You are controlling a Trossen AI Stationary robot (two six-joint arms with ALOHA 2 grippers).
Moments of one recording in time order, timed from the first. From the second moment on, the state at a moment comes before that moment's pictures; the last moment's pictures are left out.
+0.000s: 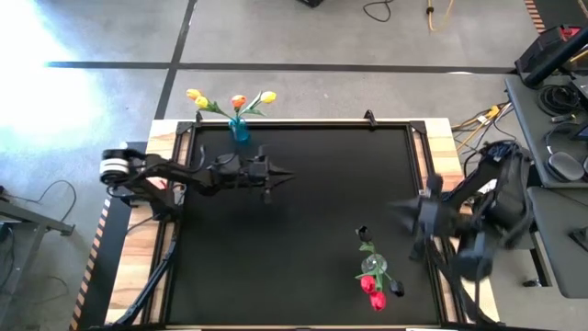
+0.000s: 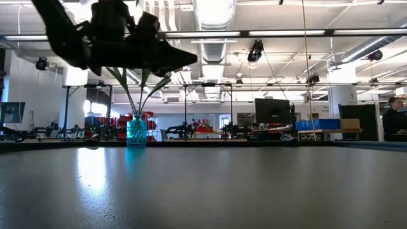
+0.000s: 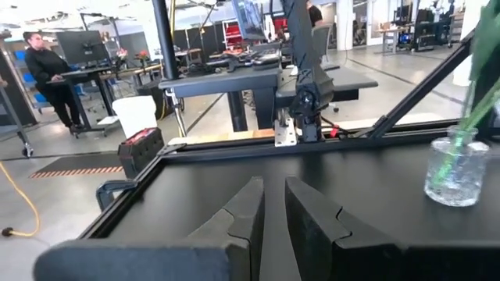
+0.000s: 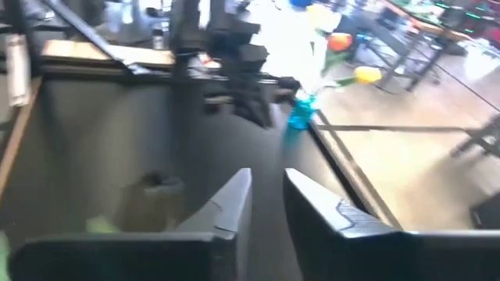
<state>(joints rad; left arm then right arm) 0.20 1.53 0.52 1.01 0.11 0.14 0.94 1.36 1.68 -1.43 1.08 0.78</state>
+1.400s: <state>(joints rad) 0.20 1.18 0.30 0.96 0.11 0.07 0.06 0.85 0.94 -0.37 0.13 -0.19</state>
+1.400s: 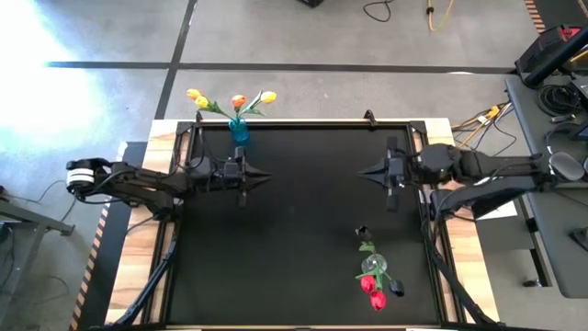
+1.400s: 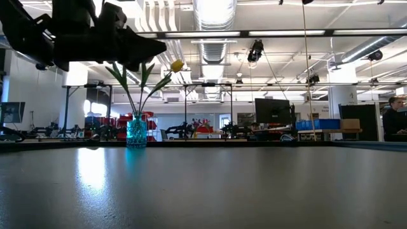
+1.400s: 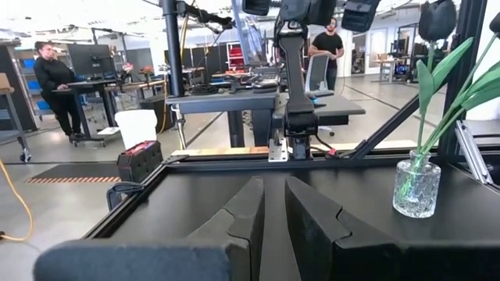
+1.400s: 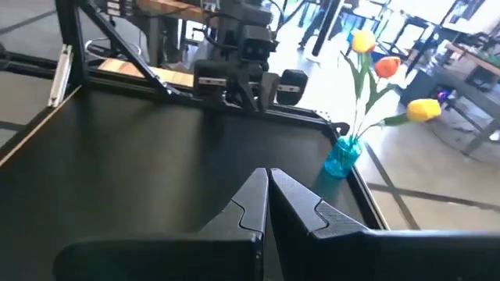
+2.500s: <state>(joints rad) 0.20 0.50 0.09 0.47 0.04 0.06 -0.24 0.77 0.50 0.06 -0.19 -0.19</state>
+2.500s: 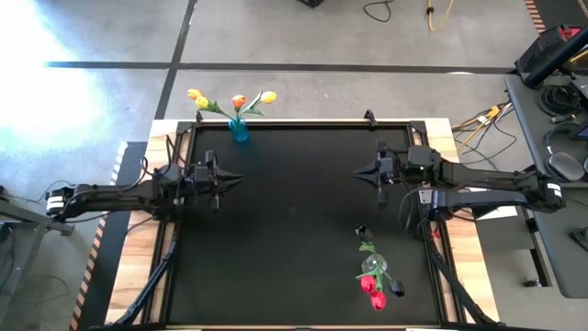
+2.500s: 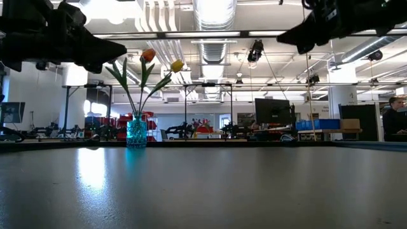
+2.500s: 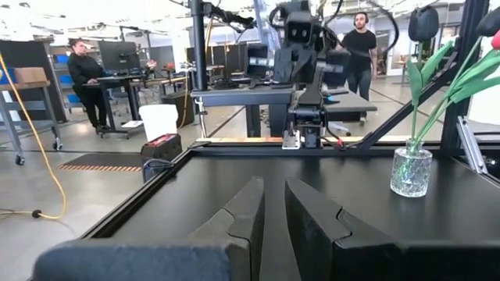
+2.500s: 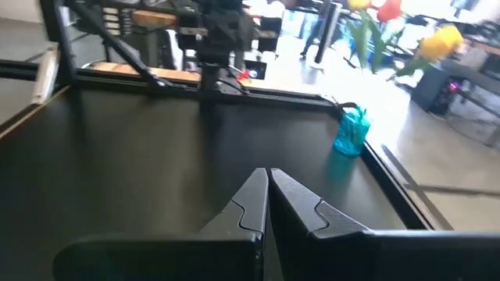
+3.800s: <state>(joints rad) 0.20 0.00 0.01 0.10 -0.20 0.05 -0.25 0.08 0.01 0.20 -0.10 -0.05</state>
